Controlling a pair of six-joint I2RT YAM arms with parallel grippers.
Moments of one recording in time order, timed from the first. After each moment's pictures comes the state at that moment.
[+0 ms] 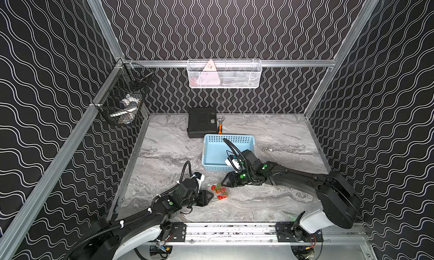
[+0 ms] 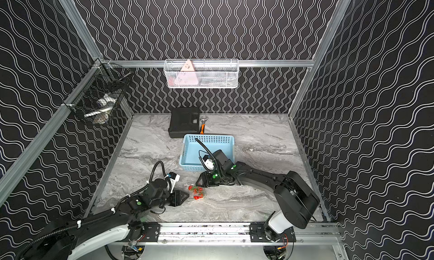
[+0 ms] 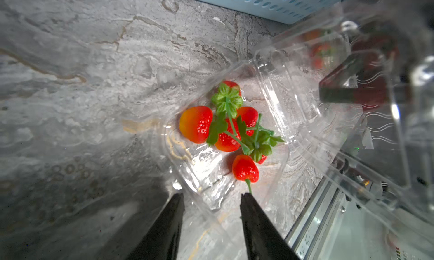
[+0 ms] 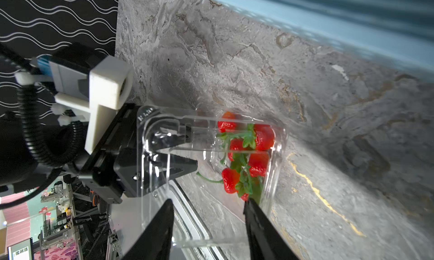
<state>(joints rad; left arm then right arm) -0.67 0.86 0.16 0.01 0.23 -0.73 0.83 1.54 0.89 -0.27 -0.52 0.59</state>
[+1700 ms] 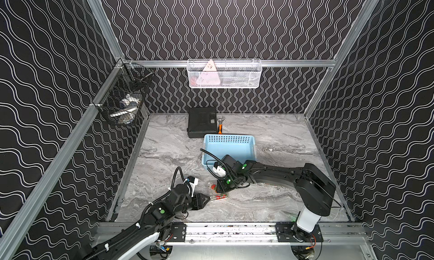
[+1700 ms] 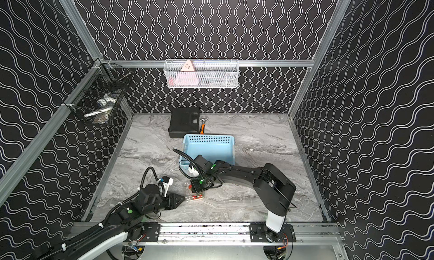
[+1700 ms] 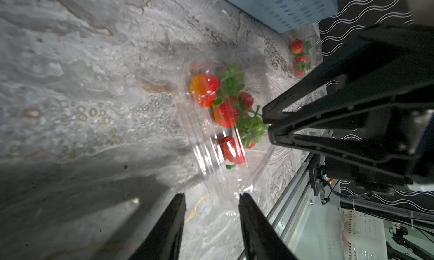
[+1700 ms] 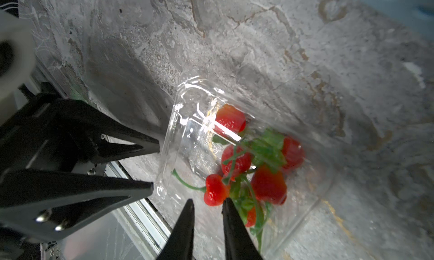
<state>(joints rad) -0.63 0.62 0.05 -0.10 0.32 -0.85 0.99 1.76 1.12 -0.50 -0.32 0.49</state>
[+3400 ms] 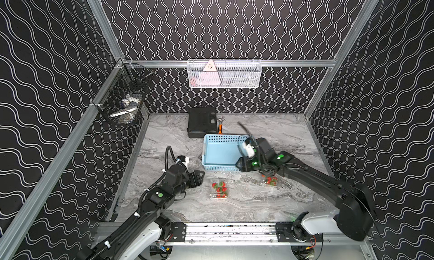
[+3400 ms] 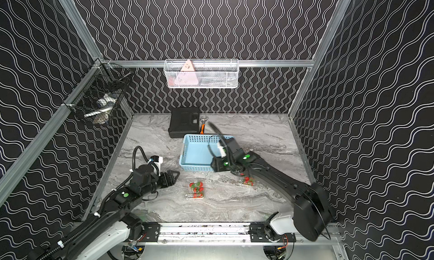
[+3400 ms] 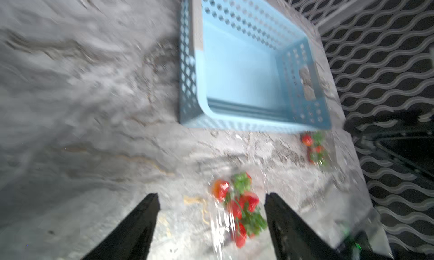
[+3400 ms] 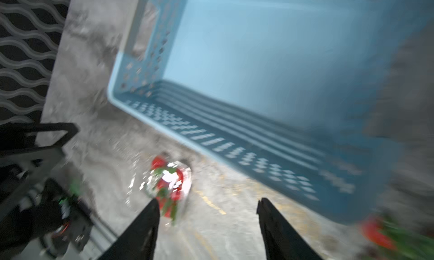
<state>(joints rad) -0.38 0.78 0.43 -0.25 0.05 -0.65 0.59 1.31 0.97 -0.52 -0.06 0.46</state>
